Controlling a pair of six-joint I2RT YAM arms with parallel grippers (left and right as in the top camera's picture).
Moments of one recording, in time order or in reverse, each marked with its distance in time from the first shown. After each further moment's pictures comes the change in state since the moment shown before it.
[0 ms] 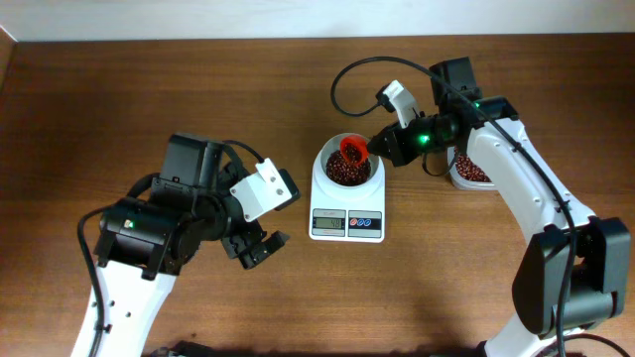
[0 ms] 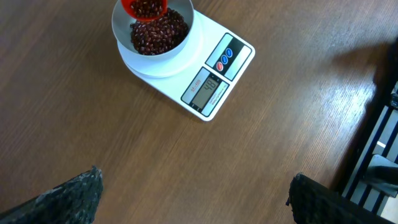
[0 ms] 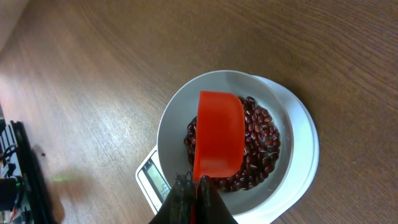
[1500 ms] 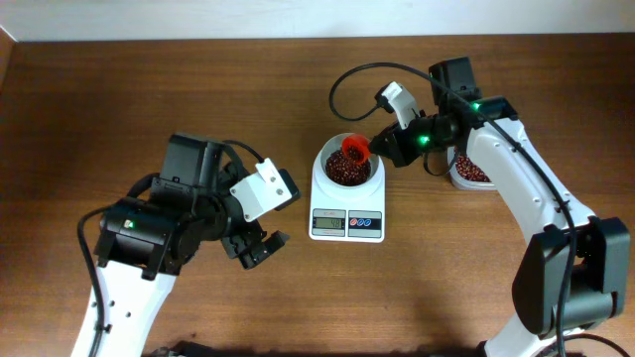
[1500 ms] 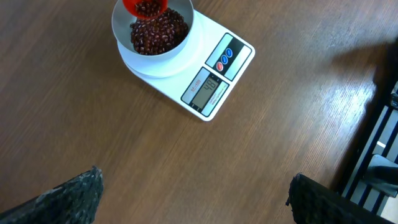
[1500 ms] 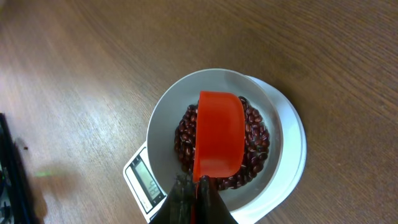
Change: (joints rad) left arm 0.000 0.000 0.000 0.000 0.000 0.000; right arm 0.002 0.000 0.001 0.000 0.032 -0.053
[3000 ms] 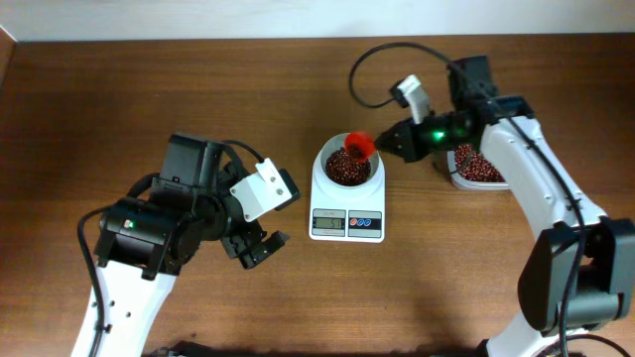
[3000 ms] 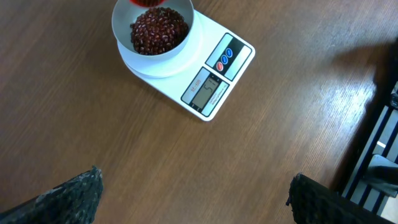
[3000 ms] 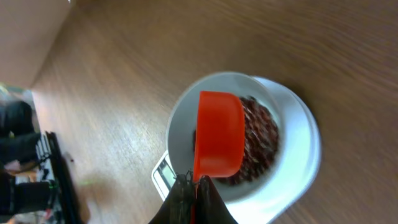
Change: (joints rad) left arm 0.000 0.000 0.000 0.000 0.000 0.000; right arm -0.093 0.000 0.000 -0.035 -0.156 0.058
